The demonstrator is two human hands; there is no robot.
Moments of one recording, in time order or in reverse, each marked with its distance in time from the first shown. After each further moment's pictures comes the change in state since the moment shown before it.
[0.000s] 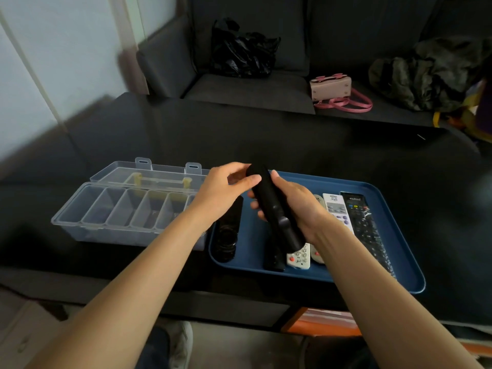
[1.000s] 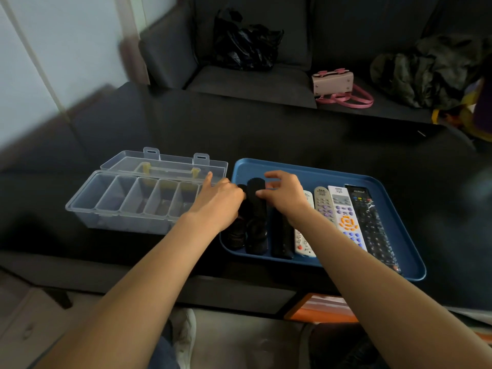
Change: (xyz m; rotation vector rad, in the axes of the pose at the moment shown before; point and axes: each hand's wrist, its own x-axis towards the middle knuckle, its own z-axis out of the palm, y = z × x) left_hand -0.017 -0.018 -0.010 1.236 -0.319 0.114; right_hand 0.042 0.028 0.009 -0.786 0.408 -0.172
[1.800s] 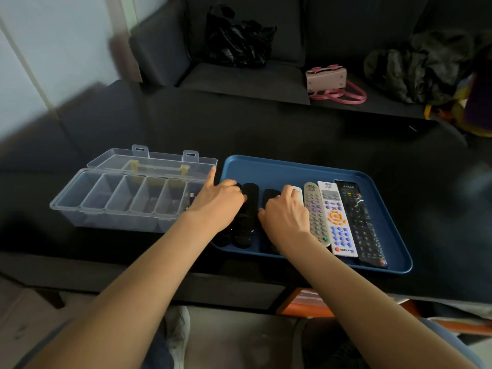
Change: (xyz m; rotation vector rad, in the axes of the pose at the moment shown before) left_hand 0.004 0.018 0.003 0.157 -0.040 0.117; right_hand -0.043 0.013 -0.003 -0.995 0.058 -0.089
